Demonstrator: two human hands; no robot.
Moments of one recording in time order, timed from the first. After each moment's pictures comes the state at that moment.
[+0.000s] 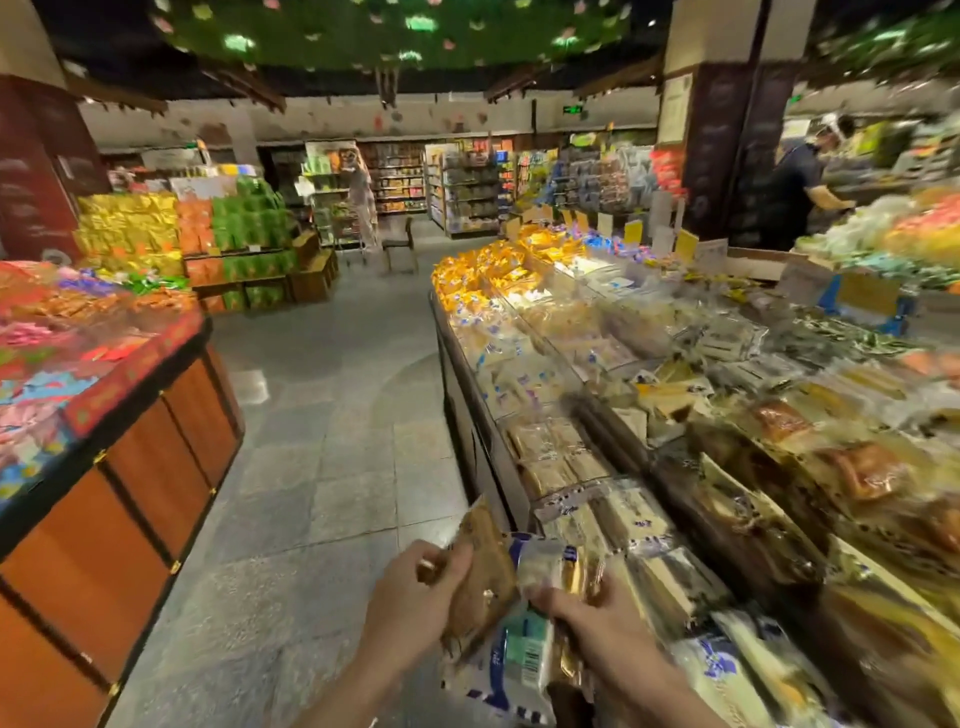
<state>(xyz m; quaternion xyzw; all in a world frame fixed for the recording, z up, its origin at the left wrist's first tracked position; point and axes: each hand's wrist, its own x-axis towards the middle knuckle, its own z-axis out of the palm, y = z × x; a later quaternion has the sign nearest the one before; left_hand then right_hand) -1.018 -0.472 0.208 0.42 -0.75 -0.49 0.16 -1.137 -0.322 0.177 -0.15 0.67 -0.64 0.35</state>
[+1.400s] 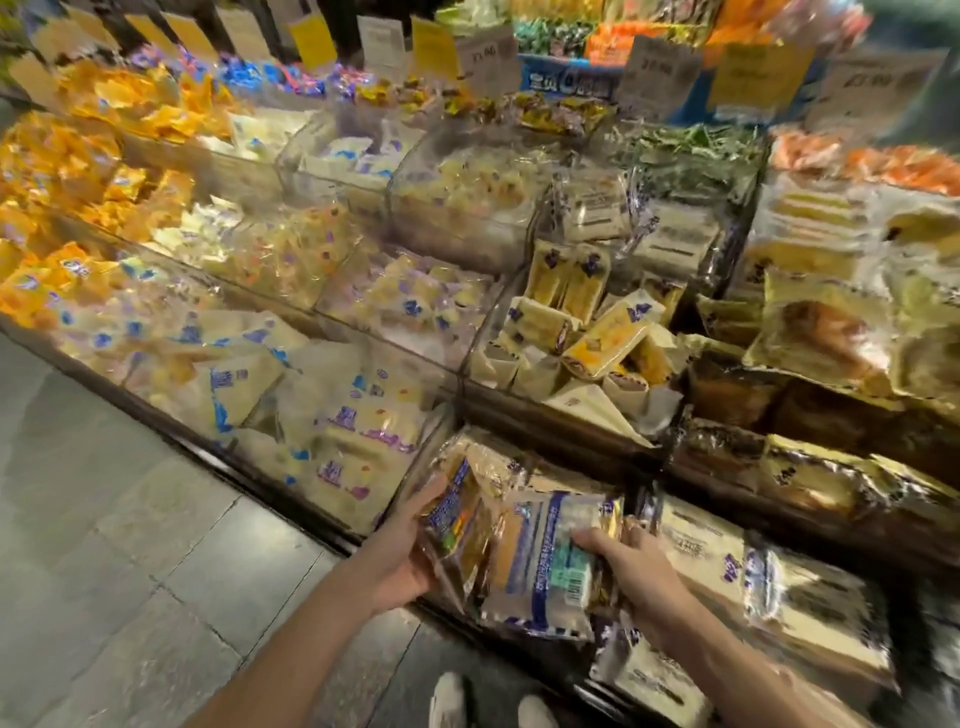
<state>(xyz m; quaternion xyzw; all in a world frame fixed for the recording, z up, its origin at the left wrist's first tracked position) -1.519 -0.816 0.088 0.27 -0.49 -0.73 -0.38 -1.458 -0.569 0.065 0.31 0.59 -0.72 0.19</state>
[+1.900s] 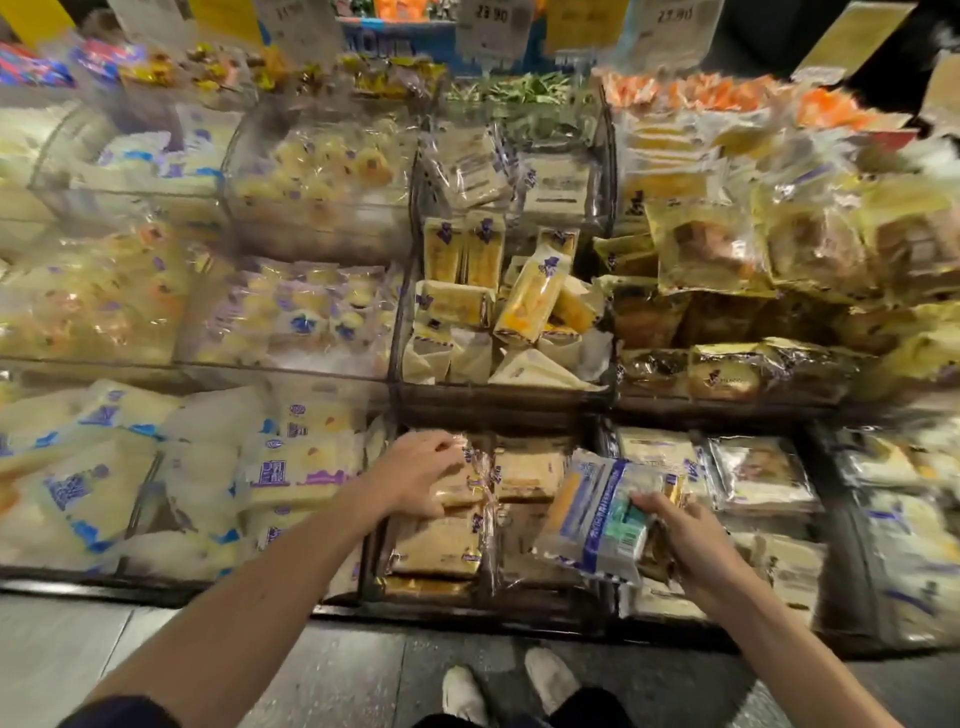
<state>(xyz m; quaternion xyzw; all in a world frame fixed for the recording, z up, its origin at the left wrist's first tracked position) -1.666 -0.794 0.016 -0.51 -0.83 0.05 -0.22 -1.416 -0.578 0.064 0.49 0.51 -0.71 -0.01</state>
